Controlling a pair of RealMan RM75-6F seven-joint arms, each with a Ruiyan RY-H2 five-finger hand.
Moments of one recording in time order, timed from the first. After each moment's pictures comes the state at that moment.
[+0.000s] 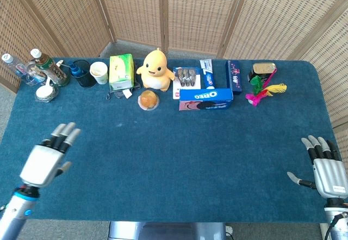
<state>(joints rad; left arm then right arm) -0.23 -1.21 -0.03 -1.67 1.76 1.41 0.45 0.08 -1.12 0.08 -1.63 -1.42 1.44 -0.15</state>
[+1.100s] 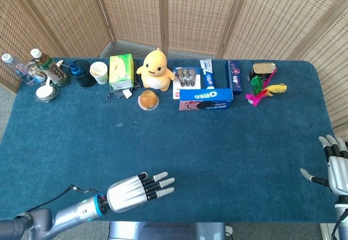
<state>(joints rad) -0.61 -1.48 0.10 -1.54 2.16 1.23 0.27 0.08 -1.10 0.12 -1.63 -1.27 1.40 -0.18</state>
